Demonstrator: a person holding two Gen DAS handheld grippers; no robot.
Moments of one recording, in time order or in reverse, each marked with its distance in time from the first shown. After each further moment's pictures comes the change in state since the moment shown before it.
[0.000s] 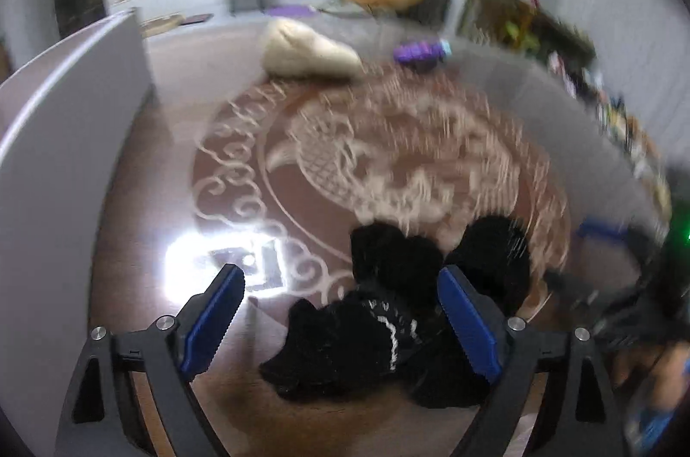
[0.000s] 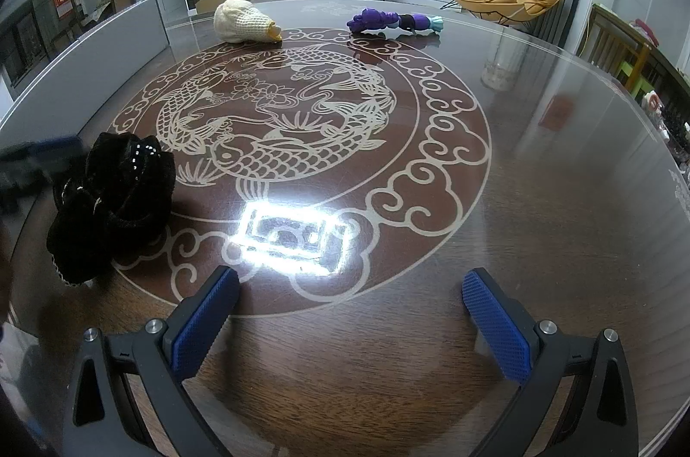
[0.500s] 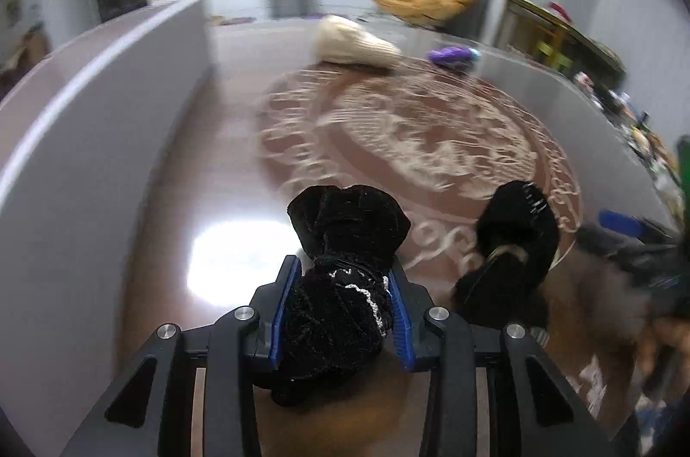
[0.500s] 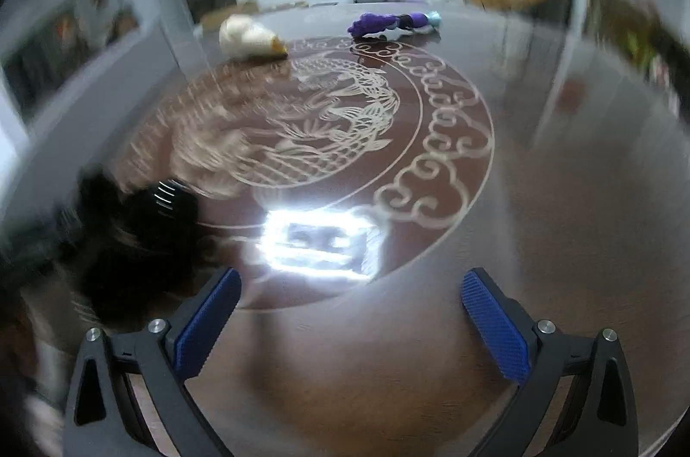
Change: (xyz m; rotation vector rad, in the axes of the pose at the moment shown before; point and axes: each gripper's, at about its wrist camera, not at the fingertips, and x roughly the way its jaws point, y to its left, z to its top) left arm -0.044 0.013 -0.054 -0.135 -0.078 0.121; right arm -0.025 -0.009 -0.009 0.163 -0.017 0.153
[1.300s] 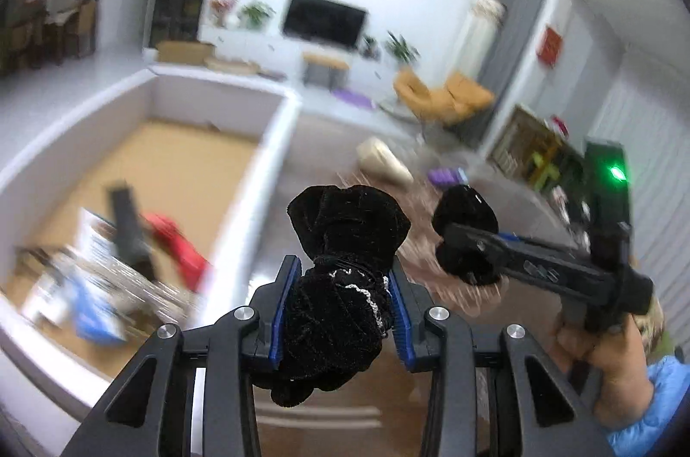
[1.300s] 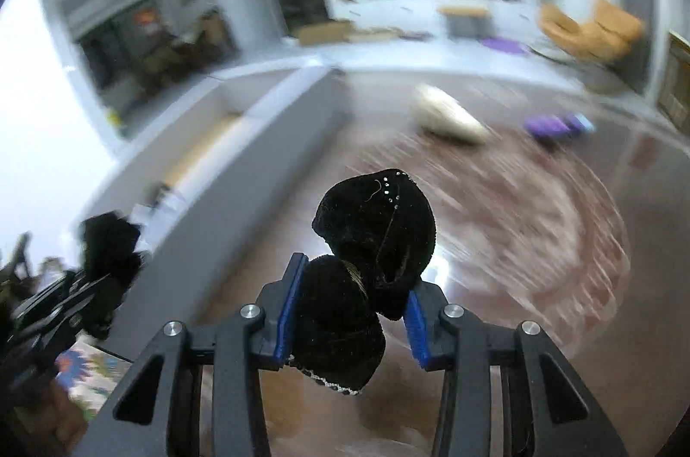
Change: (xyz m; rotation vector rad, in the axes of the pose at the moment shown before) left arm -0.173 0.090 -0.016 -0.255 -0.274 -0.064; right arm -0.053 0.183 0.049 -0.254 -0.068 0.228
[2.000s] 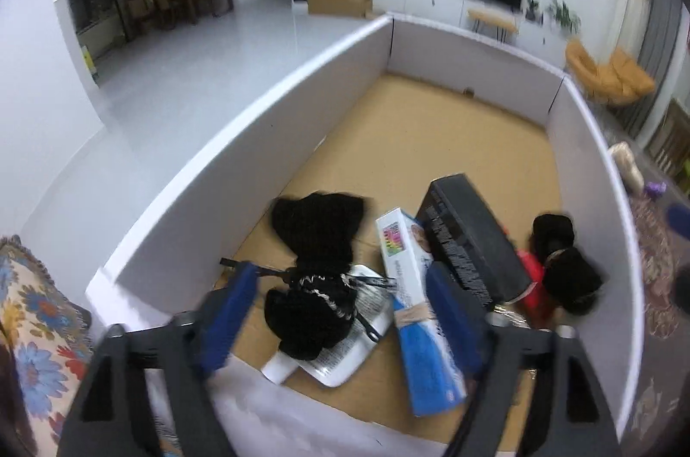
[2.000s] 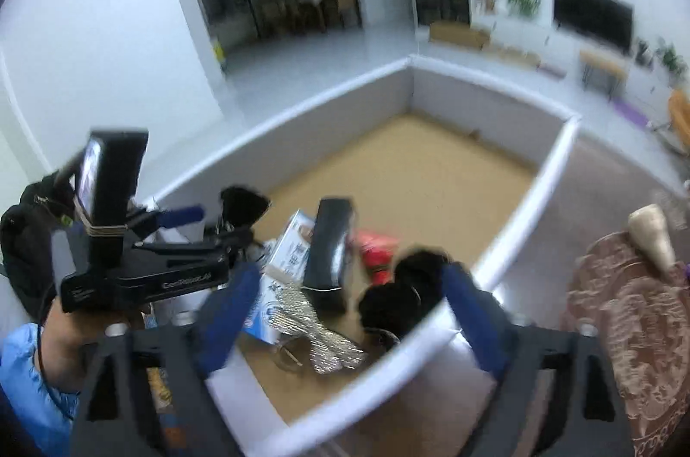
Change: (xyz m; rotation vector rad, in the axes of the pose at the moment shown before) left arm 0.028 0.191 0.017 -0.091 0.171 0.519; right arm 0.074 0.177 0.029 -0.311 0.003 0.212
